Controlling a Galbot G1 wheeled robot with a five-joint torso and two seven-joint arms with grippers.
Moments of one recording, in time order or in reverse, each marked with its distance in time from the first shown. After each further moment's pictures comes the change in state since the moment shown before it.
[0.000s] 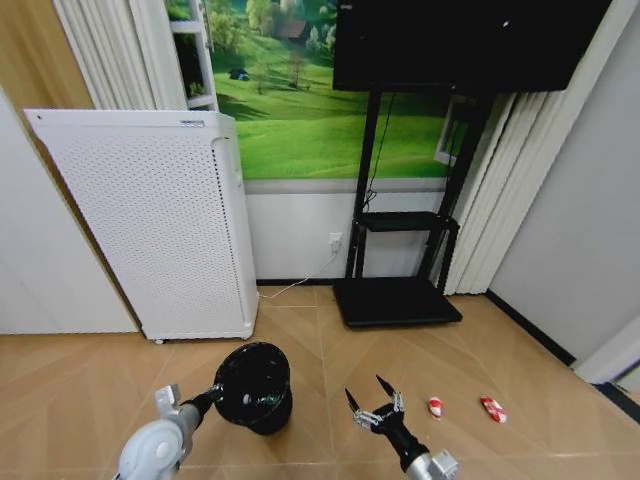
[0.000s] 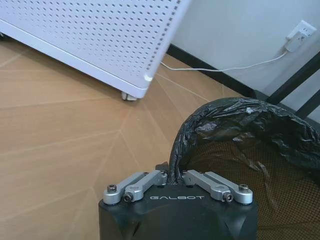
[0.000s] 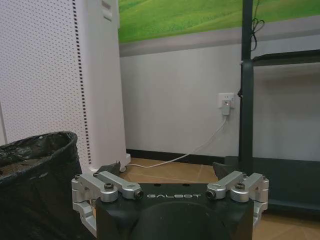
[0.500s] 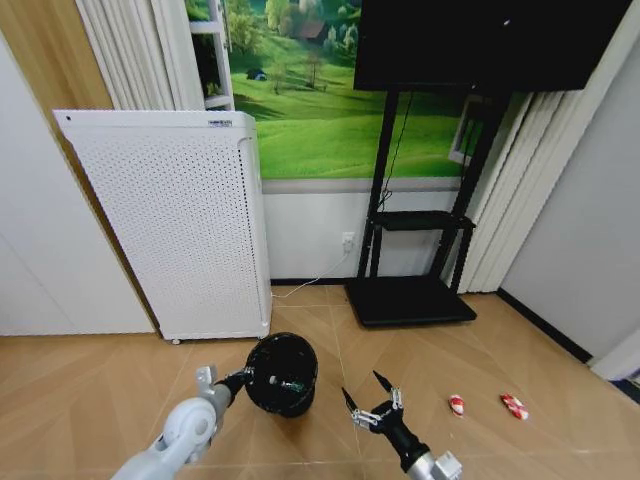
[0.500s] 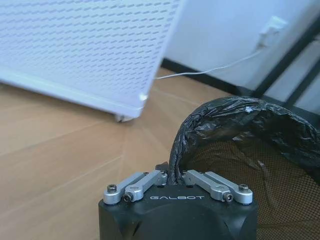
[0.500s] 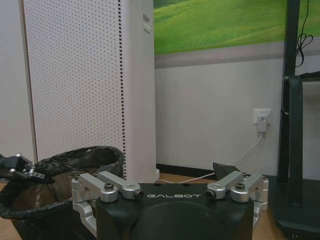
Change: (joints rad) left arm -0.178 0.062 0.222 0.077 0.042 -0.034 0.025; right arm -0.033 -0.009 -0.001 0.062 -0.020 0.025 -0.010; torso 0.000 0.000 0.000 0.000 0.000
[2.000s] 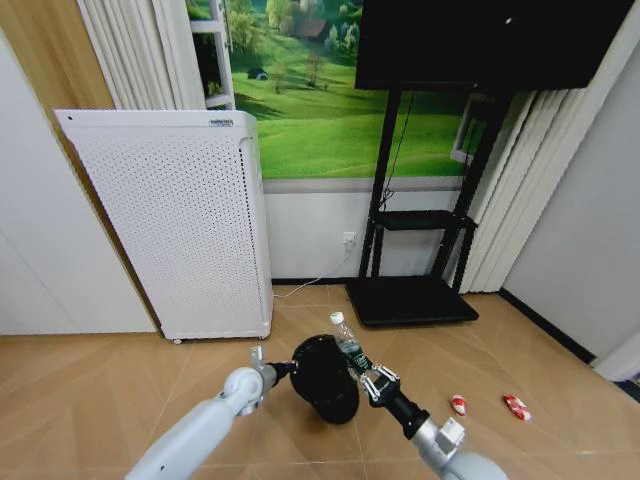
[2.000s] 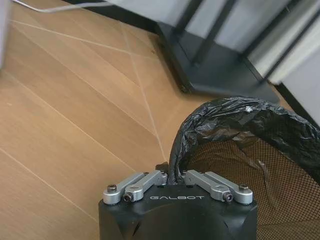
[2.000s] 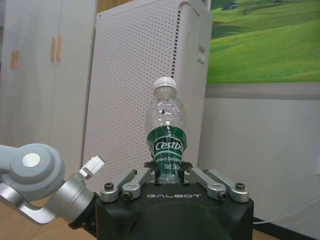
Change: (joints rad) left arm -0.555 -0.099 0.625 0.387 -0.095 -0.004 0.183; right arm 0.144 -0.195 -0.032 0.016 0.064 0.036 -0.126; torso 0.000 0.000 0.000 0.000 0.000
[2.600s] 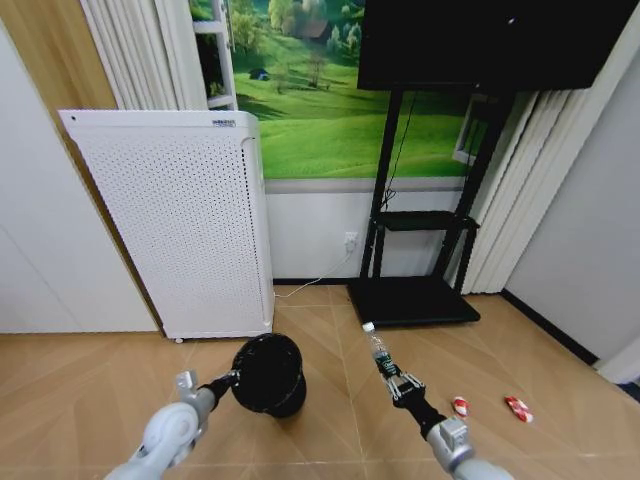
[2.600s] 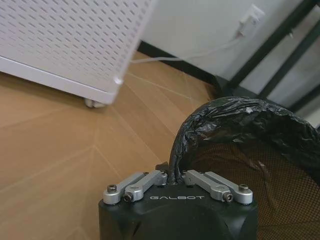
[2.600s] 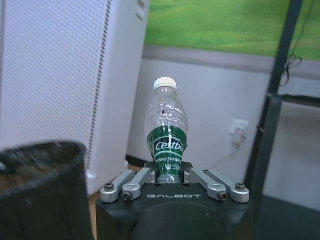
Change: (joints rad) left arm 0.370 0.082 -0.479 -0.180 0.070 -0.001 0.025; right arm -0.018 0.042 0.113 -0.053 -0.057 -0.113 0.173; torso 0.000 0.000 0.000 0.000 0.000
